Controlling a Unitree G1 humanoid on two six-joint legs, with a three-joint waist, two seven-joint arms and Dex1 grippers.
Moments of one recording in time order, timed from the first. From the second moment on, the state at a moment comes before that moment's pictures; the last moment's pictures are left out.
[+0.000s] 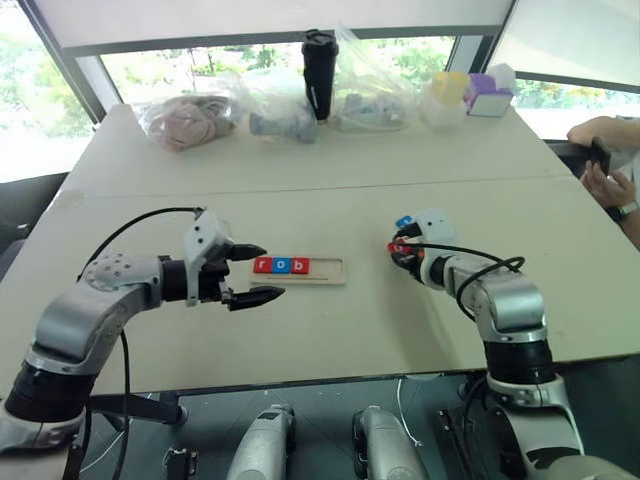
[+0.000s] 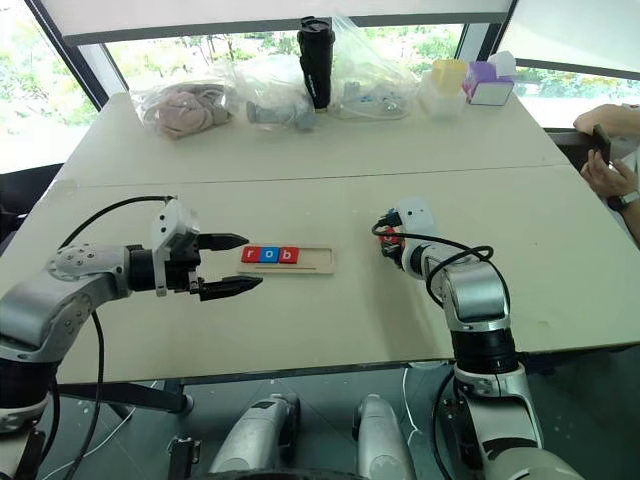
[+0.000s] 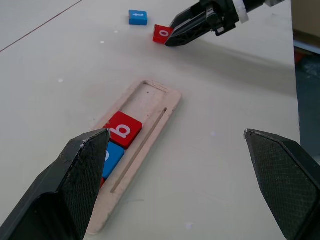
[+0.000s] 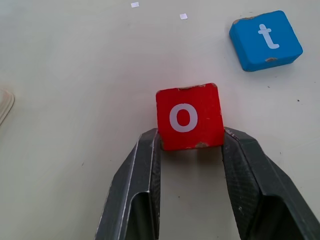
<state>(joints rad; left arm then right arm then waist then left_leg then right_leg) -0.33 0.80 0.01 -0.32 -0.57 0.68 -0.96 -0.52 -0.35 -0.03 -0.19 0.13 1.20 0.34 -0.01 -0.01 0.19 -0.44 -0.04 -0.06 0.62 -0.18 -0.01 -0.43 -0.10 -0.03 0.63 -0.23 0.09</state>
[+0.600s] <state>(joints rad) -0.40 0.78 -0.04 -0.31 -0.57 0.67 -1.00 -0.32 0.11 -0.25 -0.71 0.16 1.61 0.02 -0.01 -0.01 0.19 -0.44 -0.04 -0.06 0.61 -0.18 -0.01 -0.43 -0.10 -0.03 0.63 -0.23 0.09</state>
